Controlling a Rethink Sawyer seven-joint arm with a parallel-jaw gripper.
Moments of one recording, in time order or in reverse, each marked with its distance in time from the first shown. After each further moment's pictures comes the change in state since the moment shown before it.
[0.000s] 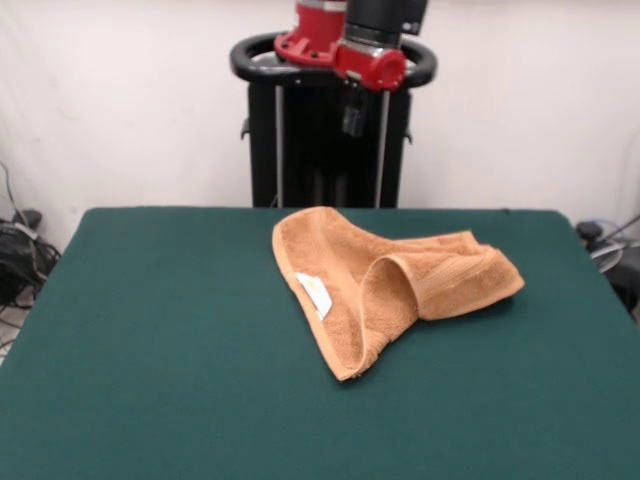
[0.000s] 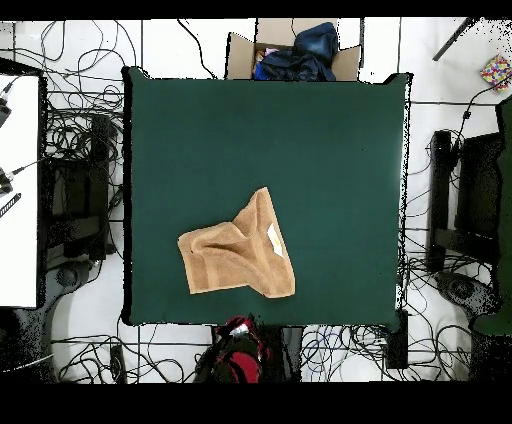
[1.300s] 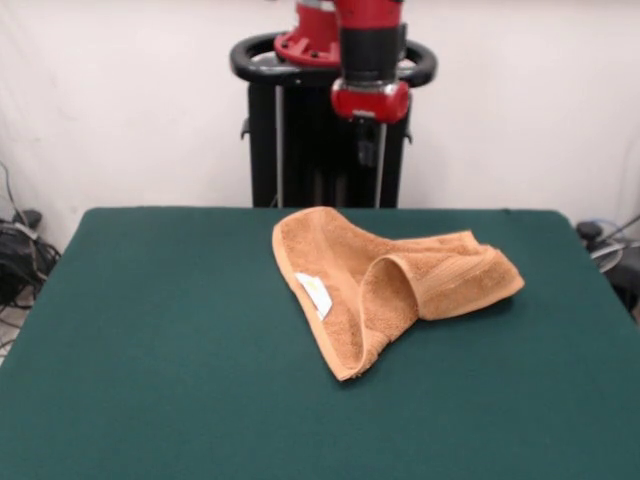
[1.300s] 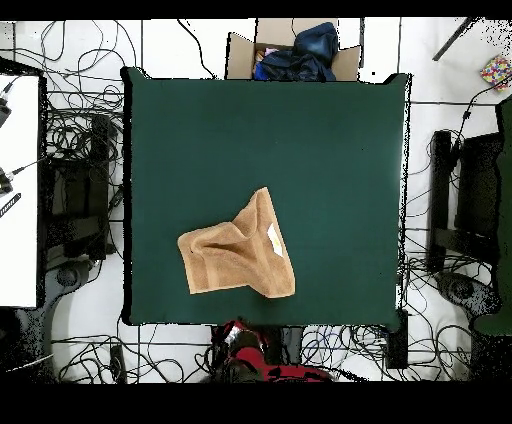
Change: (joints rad) arm -0.084 0.303 -0.007 -0.250 -0.573 0.055 -0.001
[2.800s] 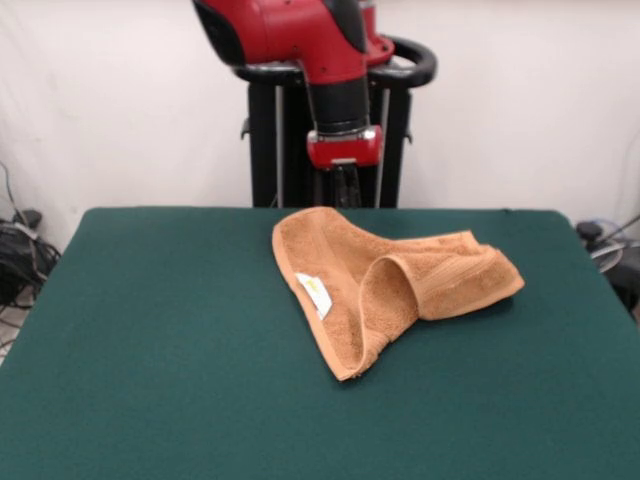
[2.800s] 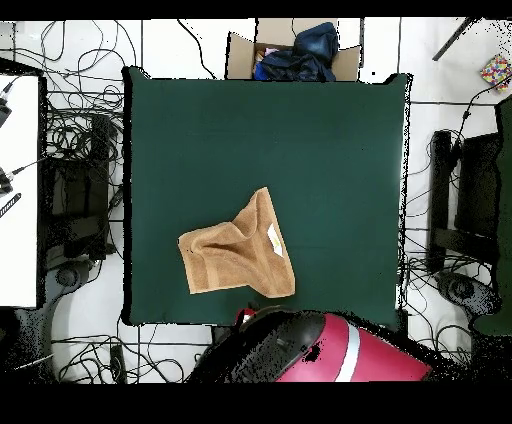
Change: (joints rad) arm -0.021 0.170 -0.011 -0.242 -0.310 0.000 0.000
